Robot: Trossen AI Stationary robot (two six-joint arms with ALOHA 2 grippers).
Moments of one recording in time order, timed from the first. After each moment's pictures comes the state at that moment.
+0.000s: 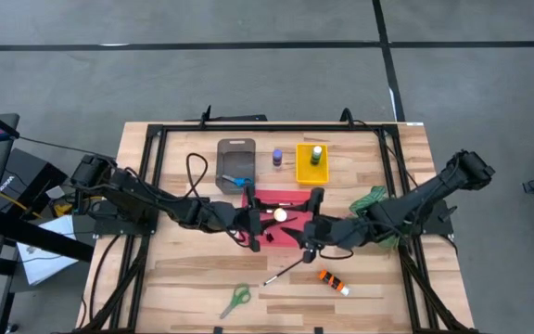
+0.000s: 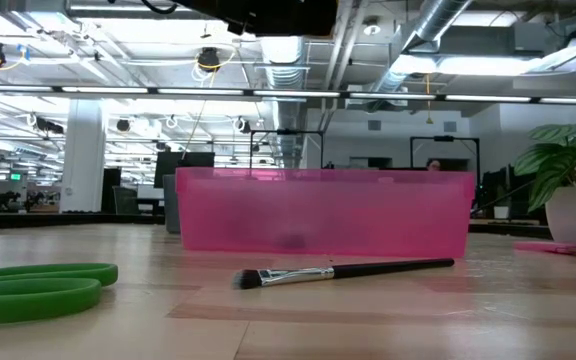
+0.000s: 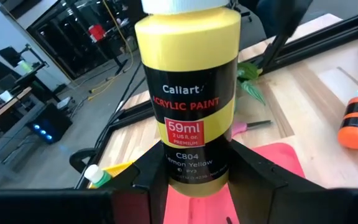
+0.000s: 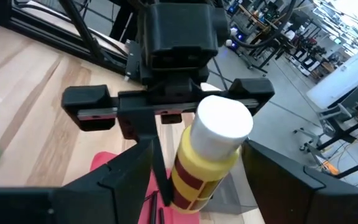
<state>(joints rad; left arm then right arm) -0.28 1.57 0.91 0.44 -0.50 0.39 0.48 1.44 1.12 -0.06 0.74 -0.28</state>
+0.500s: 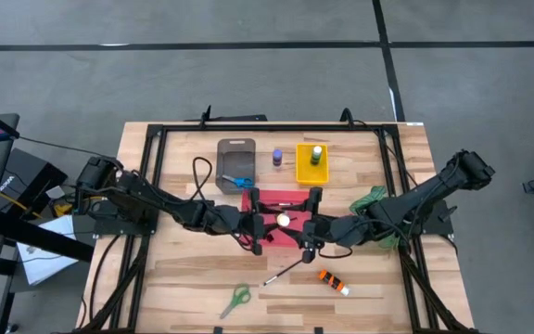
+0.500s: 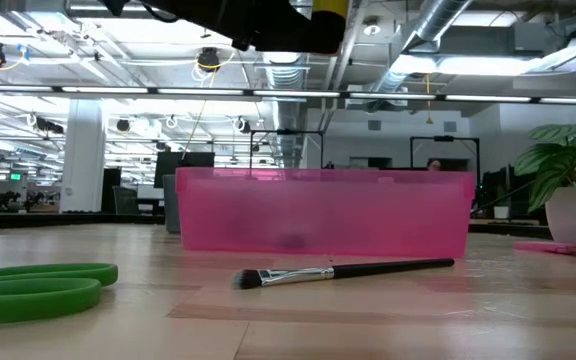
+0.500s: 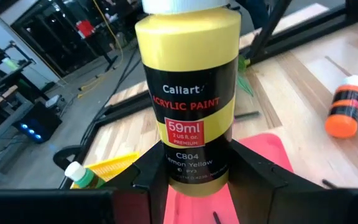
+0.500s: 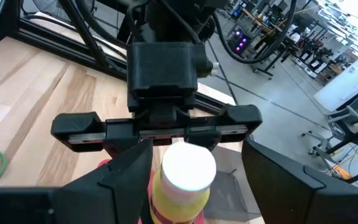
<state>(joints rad) -0.28 1.63 0.91 0.47 -0.47 0.38 0.47 1.44 1.12 -0.04 0.70 -0.28</state>
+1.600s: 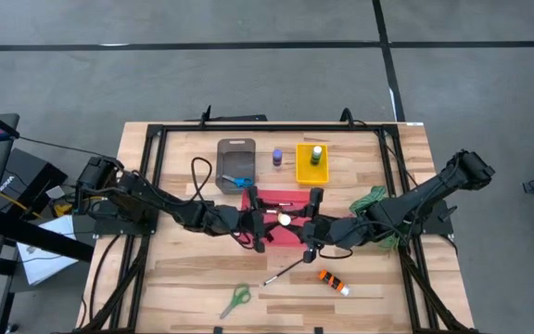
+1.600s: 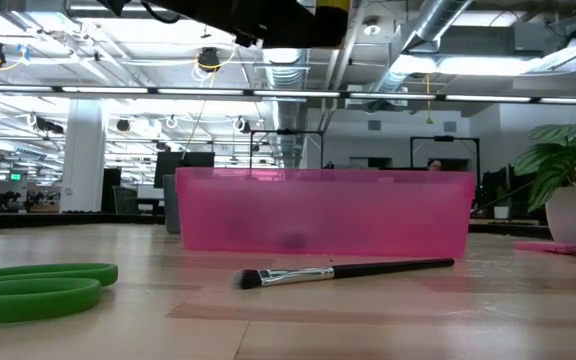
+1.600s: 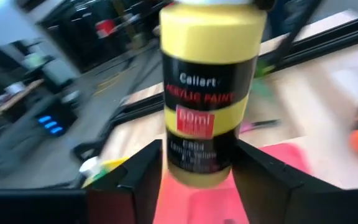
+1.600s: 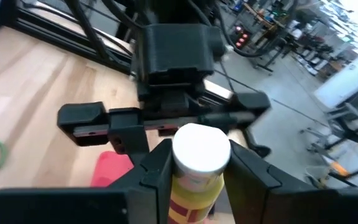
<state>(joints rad) -0.27 1.63 0.91 0.51 -0.56 0.36 0.48 1.44 1.11 -0.07 0.72 -0.27</state>
